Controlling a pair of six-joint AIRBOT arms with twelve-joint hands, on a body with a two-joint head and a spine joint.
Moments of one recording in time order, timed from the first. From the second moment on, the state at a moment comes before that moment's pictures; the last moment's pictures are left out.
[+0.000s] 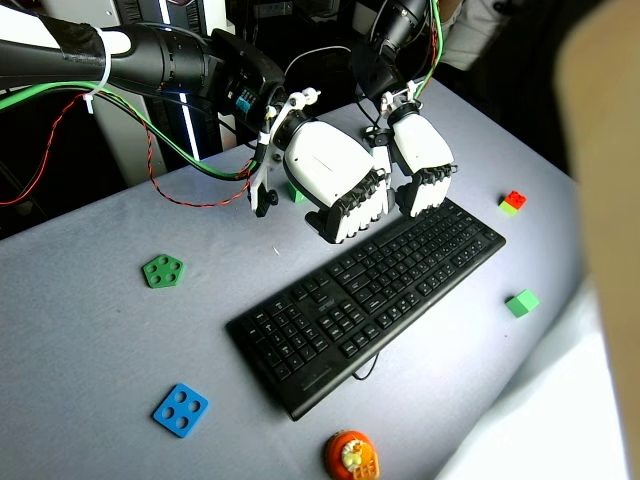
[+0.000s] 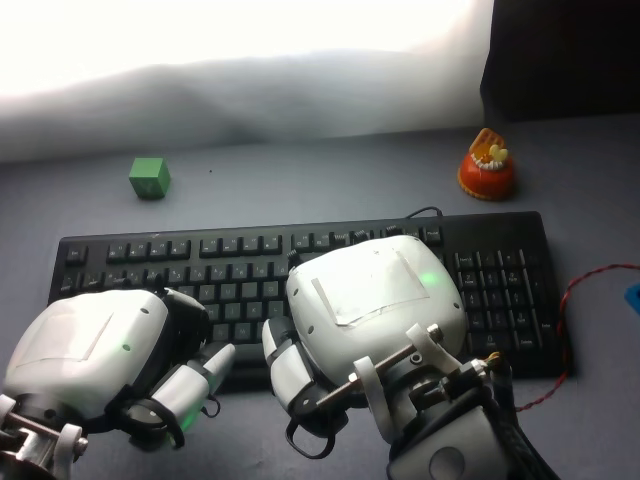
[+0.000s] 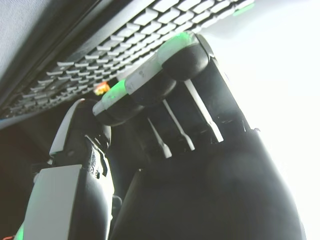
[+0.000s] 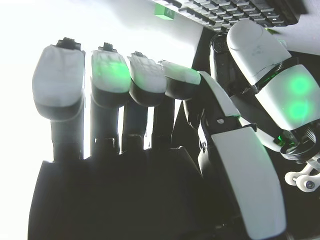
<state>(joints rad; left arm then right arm) 0.94 -1.08 0.71 -0.80 -1.32 1.38 -0.45 -1.56 0.70 1.21 1.35 -2.24</state>
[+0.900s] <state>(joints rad) 0.99 -1.08 0.74 -0.75 -1.21 1.43 -0.45 -1.74 0.88 1.25 1.35 -2.21</state>
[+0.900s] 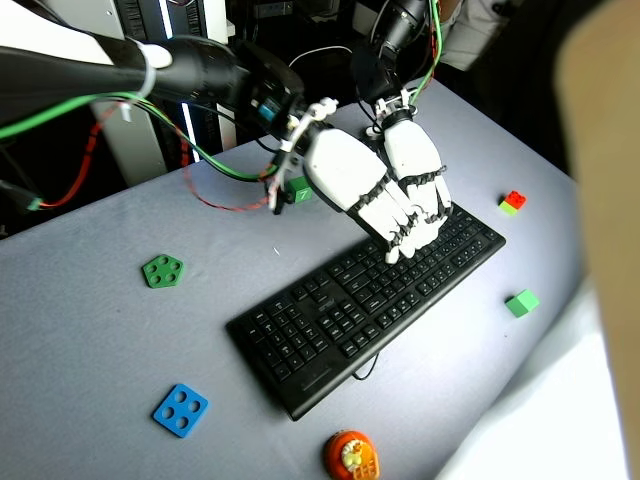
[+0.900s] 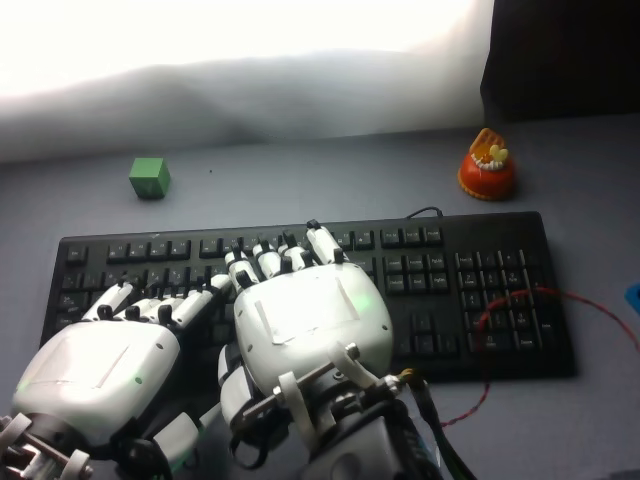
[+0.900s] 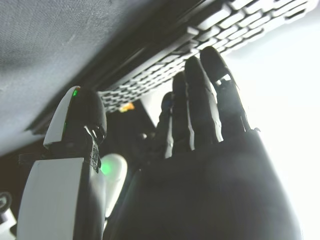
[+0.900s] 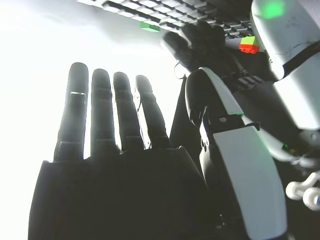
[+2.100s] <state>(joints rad) 0.99 -1.07 0.75 -0.74 -1.20 1.42 -0.50 -1.78 1.01 1.24 1.30 -2.12</state>
